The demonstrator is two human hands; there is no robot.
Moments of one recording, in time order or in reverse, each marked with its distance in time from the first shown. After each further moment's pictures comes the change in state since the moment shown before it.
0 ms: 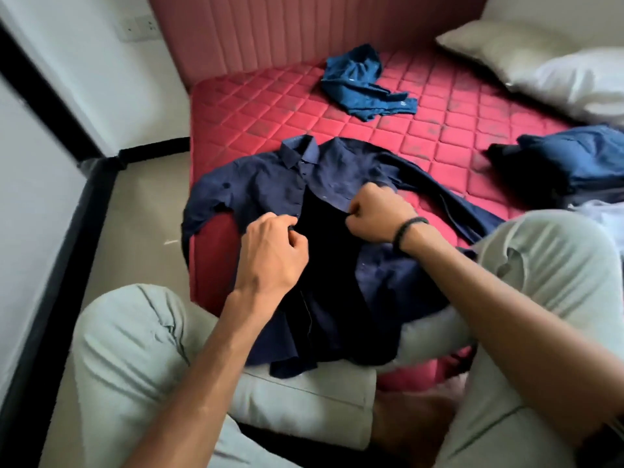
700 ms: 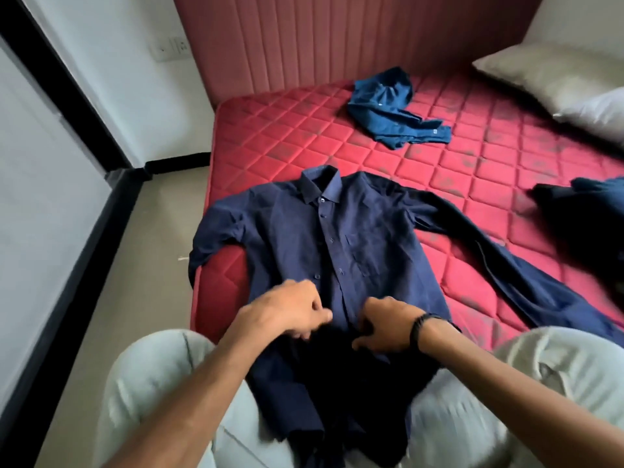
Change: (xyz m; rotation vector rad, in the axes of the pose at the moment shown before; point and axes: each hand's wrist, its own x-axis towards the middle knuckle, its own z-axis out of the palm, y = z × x) left_hand 0.052 -0.017 0.037 0.161 -1.012 -0.250; right_hand 0.005 0.028 0.066 -0.191 -0.559 -0.104
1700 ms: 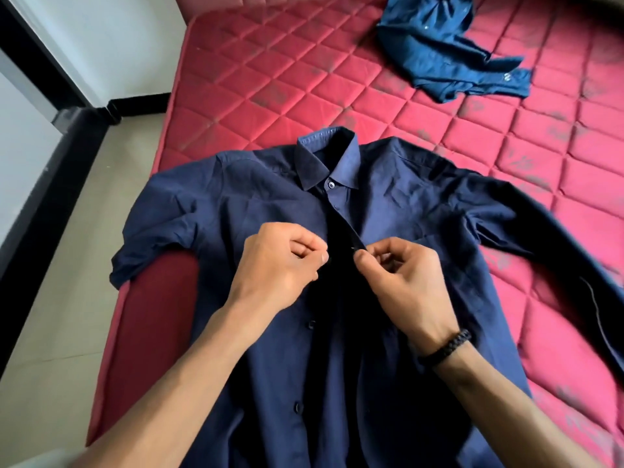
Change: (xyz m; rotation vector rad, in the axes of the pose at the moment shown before) left_hand 0.160 -0.021 -0.031 -0.716 0.546 -0.034; right_hand 0.165 0.030 -0.023 1.106 0.633 -0.018
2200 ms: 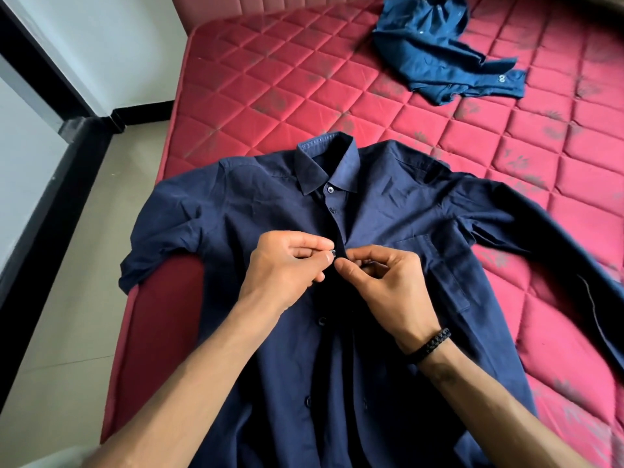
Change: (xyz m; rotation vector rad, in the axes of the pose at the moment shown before) left_hand 0.000 -0.004 0.006 -0.254 -0.042 -0.118; right_hand -0.003 0.005 0.012 0.169 -0.096 -0.025
